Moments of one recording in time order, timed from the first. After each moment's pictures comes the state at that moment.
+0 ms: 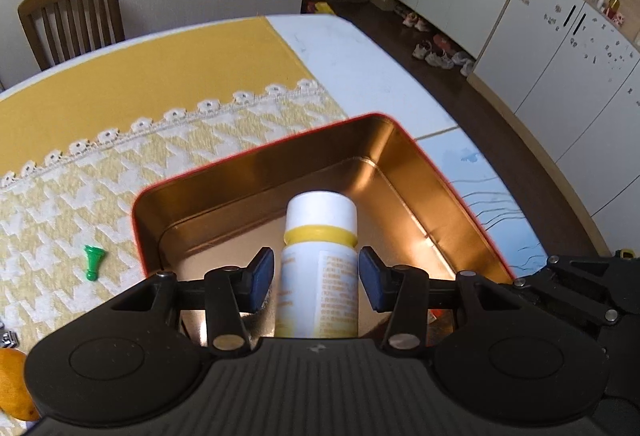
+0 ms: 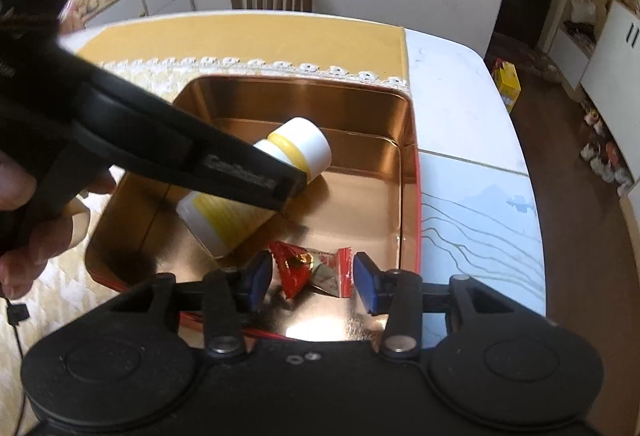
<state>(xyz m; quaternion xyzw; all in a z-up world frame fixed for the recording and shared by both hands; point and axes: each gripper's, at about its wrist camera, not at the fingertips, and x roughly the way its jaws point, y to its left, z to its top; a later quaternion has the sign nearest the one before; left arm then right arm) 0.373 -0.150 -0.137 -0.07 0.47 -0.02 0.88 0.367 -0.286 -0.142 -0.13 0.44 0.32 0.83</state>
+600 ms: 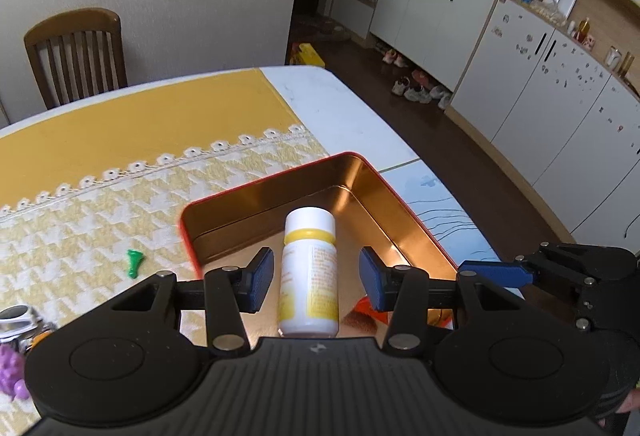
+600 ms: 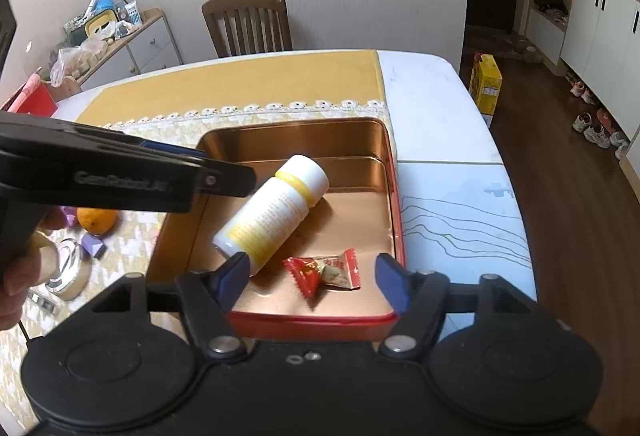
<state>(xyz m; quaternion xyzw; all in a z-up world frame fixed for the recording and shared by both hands) 0.313 -0.138 -0.081 -0.07 0.42 -0.04 0.91 0.345 -0.310 -0.108 -0.07 0.41 0.30 0.86</state>
